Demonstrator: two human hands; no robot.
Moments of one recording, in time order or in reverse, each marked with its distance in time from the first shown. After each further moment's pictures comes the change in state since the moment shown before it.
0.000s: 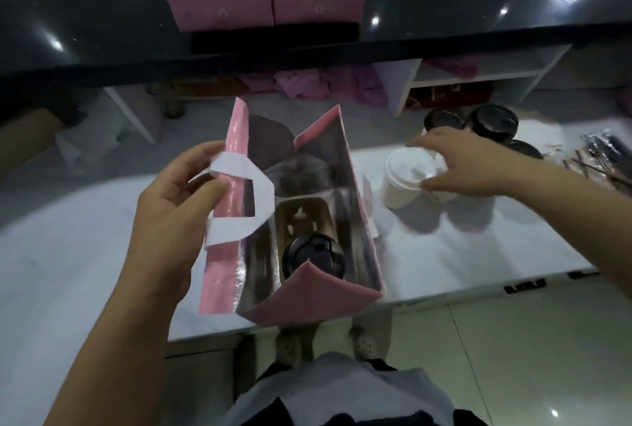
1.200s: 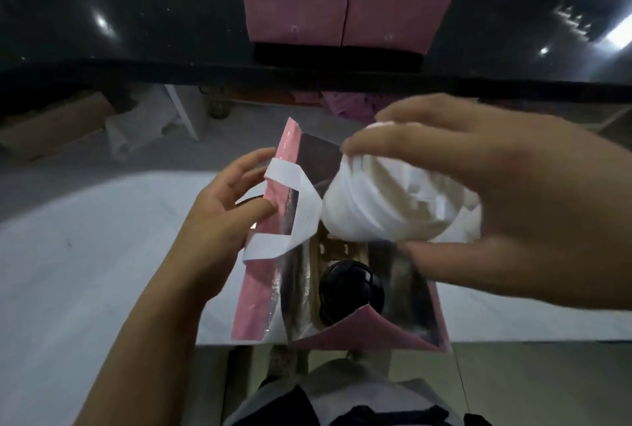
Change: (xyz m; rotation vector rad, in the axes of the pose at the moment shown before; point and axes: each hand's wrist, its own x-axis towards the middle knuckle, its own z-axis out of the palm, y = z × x) left_hand 0.026 0.001 -0.026 -0.101 -0.208 -0.143; right_hand -0.079 -0.186 -0.099 -0.244 0.009 -0.461
